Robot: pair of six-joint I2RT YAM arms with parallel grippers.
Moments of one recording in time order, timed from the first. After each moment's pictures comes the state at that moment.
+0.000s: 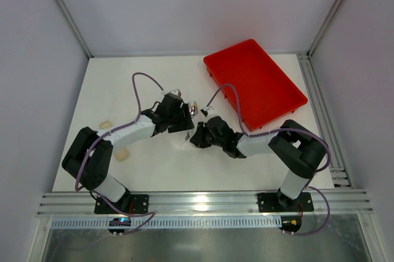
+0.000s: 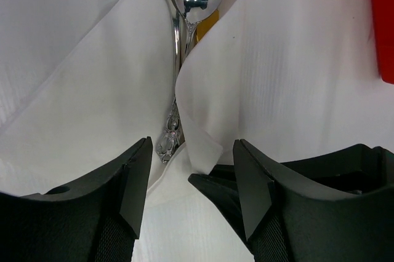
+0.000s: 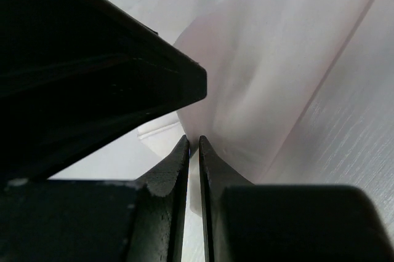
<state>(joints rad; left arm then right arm) -0.63 1.55 0.93 -0.25 -0.01 -0.71 0.87 1.72 0.68 0.49 -0.04 0.65</state>
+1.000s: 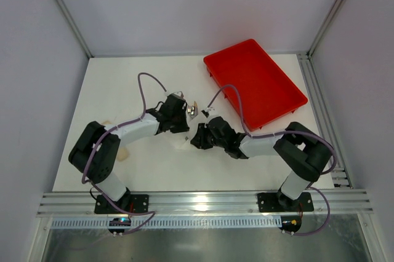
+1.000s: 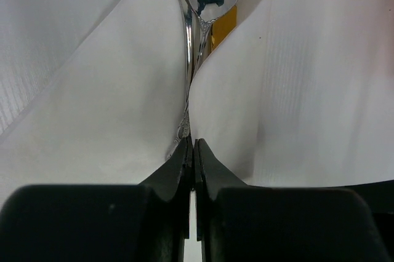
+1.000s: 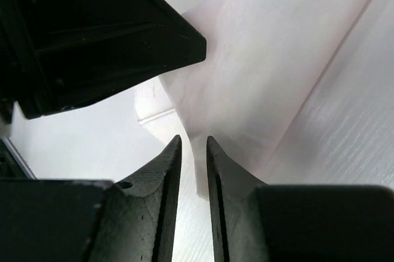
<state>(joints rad) -0.63 1.63 0.95 -0.24 -0.01 -0.68 0.87 1.69 0.67 0.46 -0.05 0.65</state>
